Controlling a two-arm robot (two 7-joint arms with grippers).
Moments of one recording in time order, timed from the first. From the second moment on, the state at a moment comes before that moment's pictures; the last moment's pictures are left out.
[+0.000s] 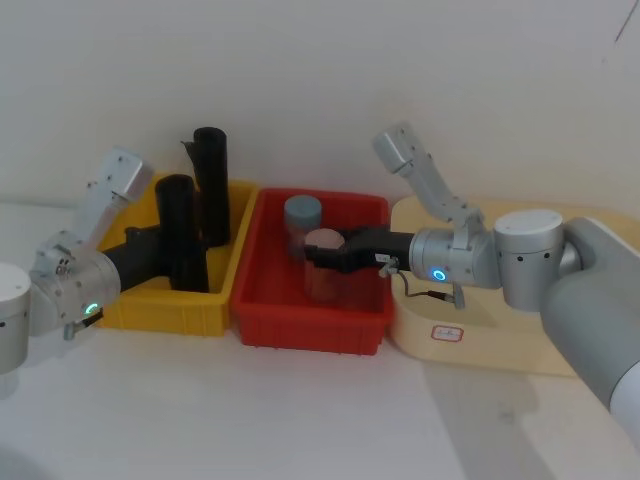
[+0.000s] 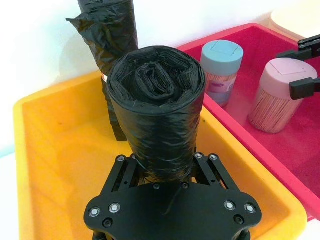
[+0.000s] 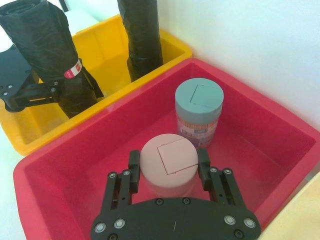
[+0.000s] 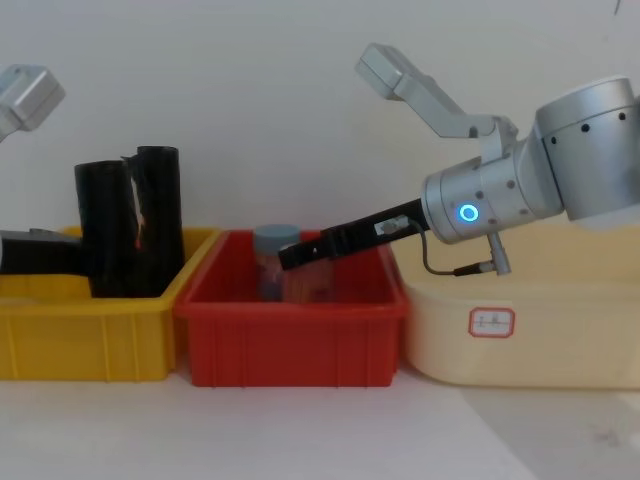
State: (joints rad) left arm -0.55 0.40 0.32 -1.19 -0.32 0.24 -0.42; right arm 1.04 0.03 -0.69 -0.53 0.38 0.25 0.64
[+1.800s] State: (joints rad) left arm -0.55 0.40 0.32 -1.19 -0.32 0.24 -0.42; right arm 0.70 0.29 -0.50 -1.32 0.31 0.29 0.26
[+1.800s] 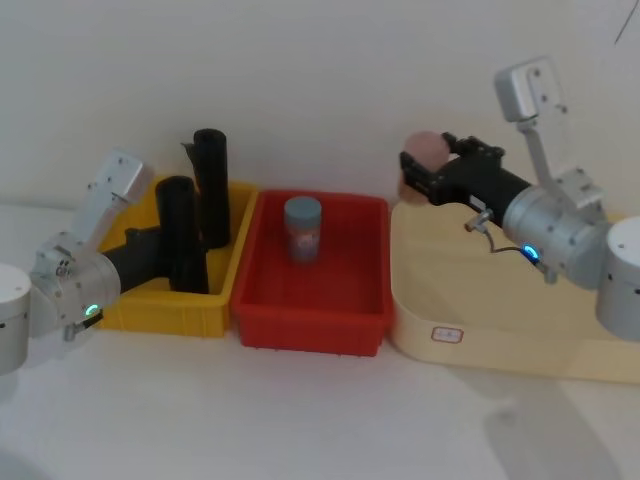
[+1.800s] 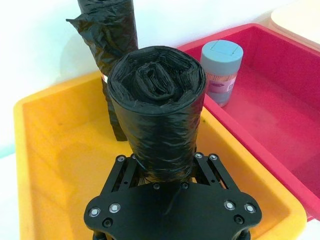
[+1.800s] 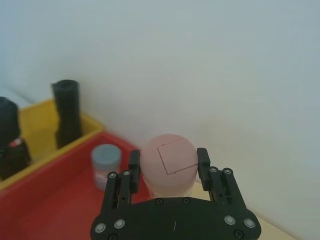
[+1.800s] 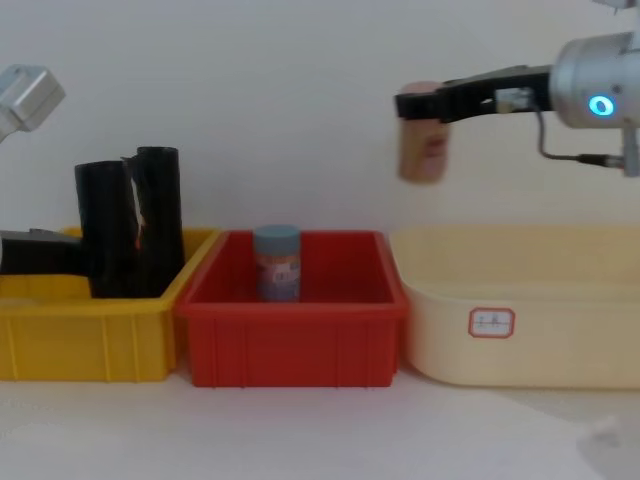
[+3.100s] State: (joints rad) left arm -0.55 0.40 0.32 -1.21 -0.32 0.24 -0.42; right arm 0.44 0.40 -0.32 -1.55 0.29 0.43 0.00
